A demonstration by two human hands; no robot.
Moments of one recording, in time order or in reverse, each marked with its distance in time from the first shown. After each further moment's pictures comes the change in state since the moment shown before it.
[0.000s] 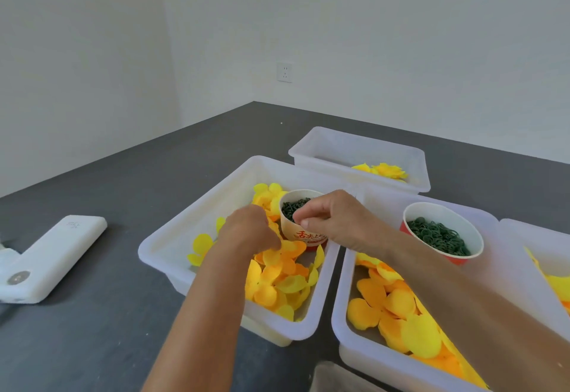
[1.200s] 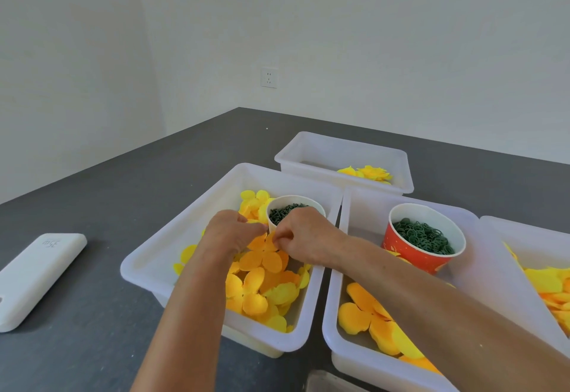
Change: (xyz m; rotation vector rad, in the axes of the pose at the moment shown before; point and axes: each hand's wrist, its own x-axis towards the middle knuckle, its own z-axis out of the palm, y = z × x) left_hand 0.006 -0.005 -0.005 -0.551 -0.004 -0.126; right_hand 0.014 -0.010 0.027 -0.378 -0.122 0.034
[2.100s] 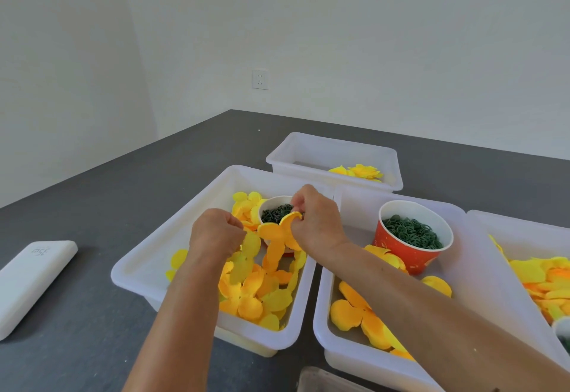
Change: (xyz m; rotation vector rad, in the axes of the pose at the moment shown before) left_hand -0.003 -0.004 0.002 0.001 0.156 0.050; right_hand -0.006 0.008 0.000 0.282 0.467 0.305
